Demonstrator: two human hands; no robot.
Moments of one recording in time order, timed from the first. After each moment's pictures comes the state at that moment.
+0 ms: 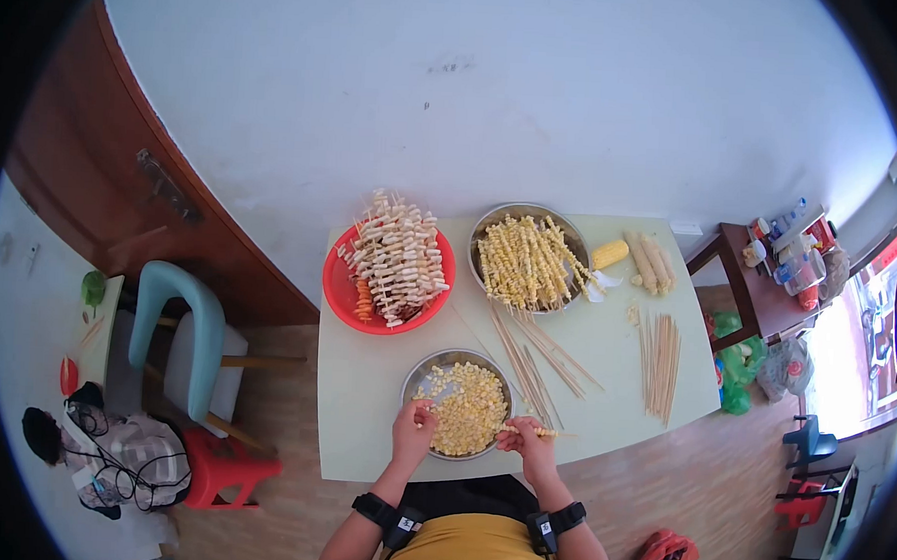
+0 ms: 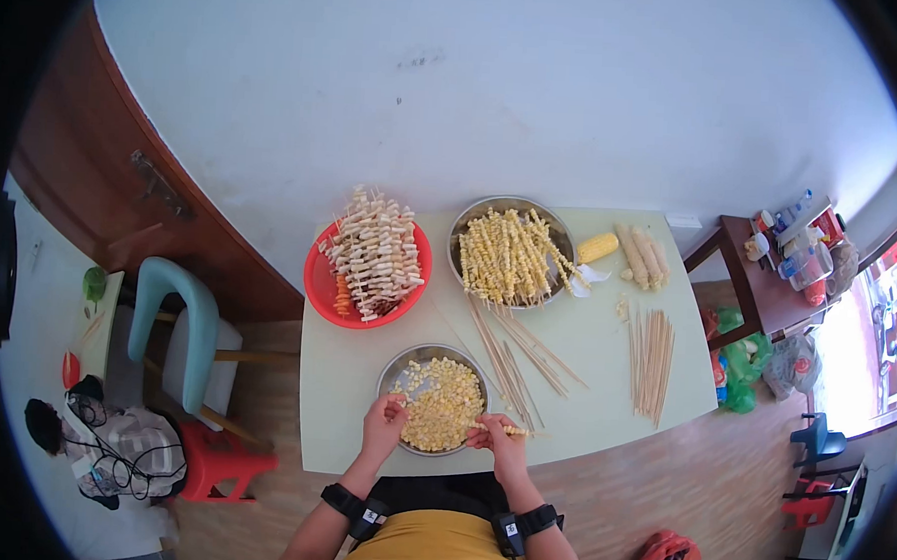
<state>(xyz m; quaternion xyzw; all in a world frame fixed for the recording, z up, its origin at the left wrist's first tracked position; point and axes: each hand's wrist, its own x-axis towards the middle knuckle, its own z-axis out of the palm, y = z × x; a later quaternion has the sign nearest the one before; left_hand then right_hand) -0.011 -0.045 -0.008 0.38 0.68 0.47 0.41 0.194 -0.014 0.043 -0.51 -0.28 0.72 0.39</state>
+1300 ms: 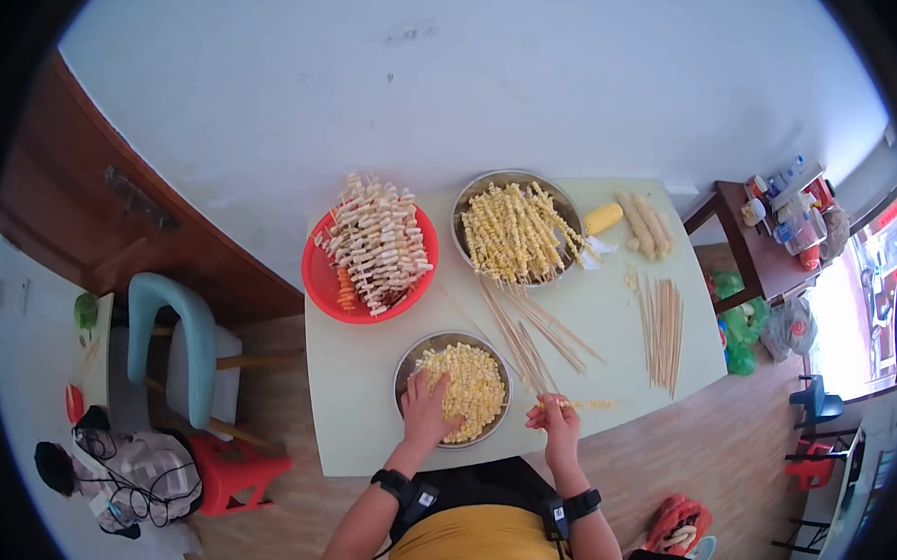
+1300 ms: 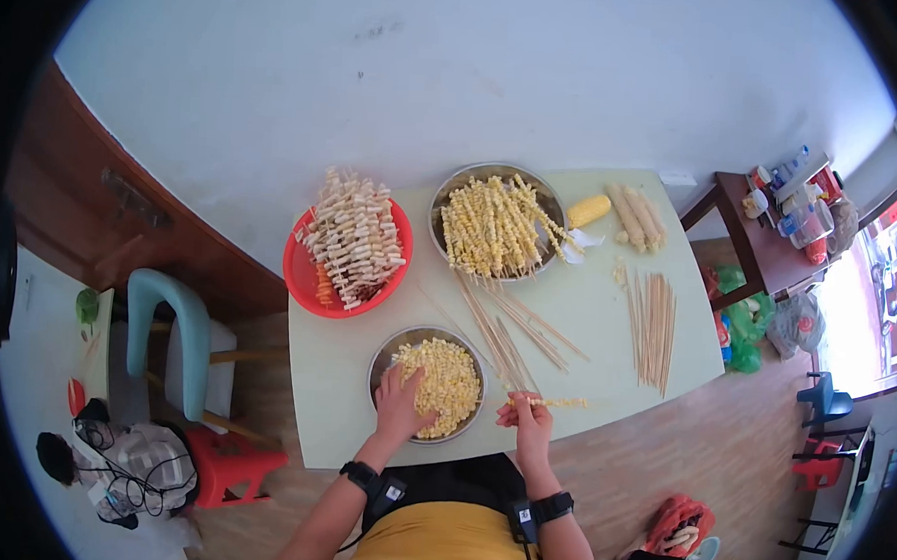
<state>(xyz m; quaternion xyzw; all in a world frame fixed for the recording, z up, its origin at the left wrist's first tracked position) 0.009 -0.021 0.006 0.66 0.71 0.15 0.19 0.223 -0.010 0.031 -0.57 -0.27 0.61 0.48</state>
